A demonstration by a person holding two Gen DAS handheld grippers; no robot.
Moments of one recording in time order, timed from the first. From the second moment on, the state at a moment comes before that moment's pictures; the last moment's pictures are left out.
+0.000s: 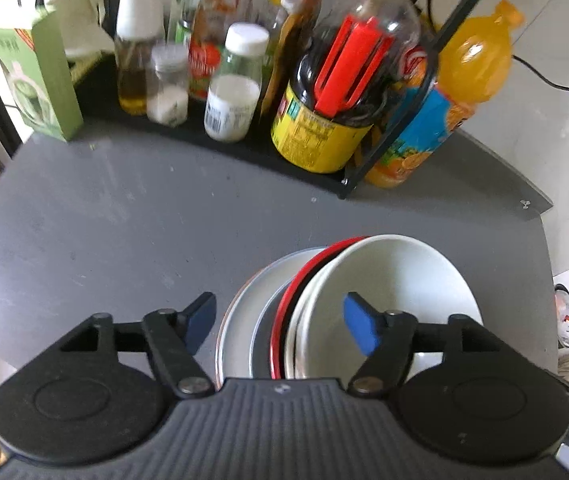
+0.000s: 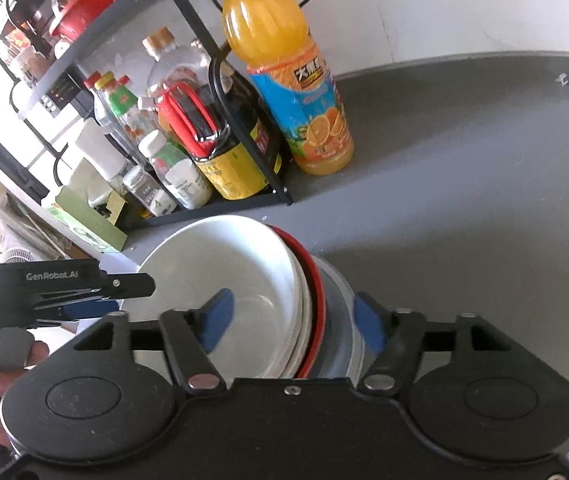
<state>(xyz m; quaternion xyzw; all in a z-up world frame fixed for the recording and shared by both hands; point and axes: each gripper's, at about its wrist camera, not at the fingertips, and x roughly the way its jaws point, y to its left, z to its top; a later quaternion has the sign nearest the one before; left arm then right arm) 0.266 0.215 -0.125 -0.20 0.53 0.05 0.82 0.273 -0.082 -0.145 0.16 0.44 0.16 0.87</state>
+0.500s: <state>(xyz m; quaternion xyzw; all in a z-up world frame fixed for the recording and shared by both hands) 0.185 0.141 -0.068 -0.14 0.48 0.11 0.86 0.201 -0.169 -0.109 0.14 0.39 0.17 0.90</state>
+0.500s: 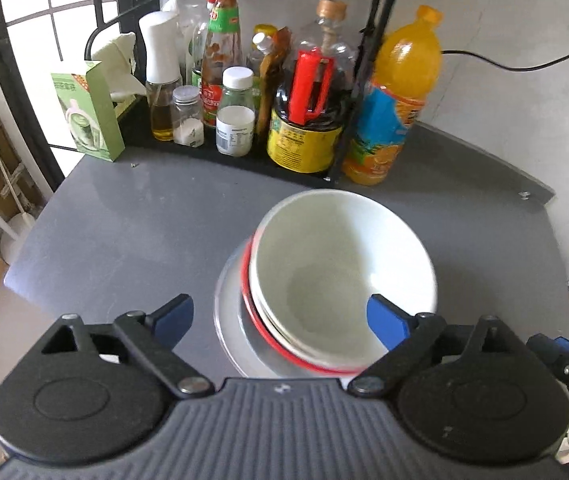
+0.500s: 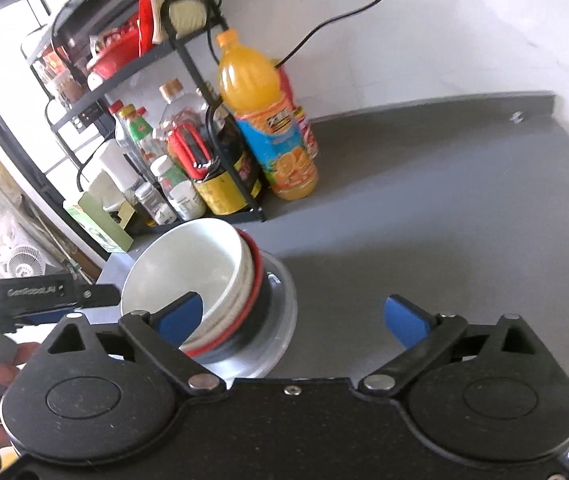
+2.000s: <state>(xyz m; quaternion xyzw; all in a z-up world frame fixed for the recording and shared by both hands) 0.027 0.059 0.026 -0.11 0.40 0.09 0.91 0.066 -0.249 -0.046 0.13 0.32 0.15 0.93</state>
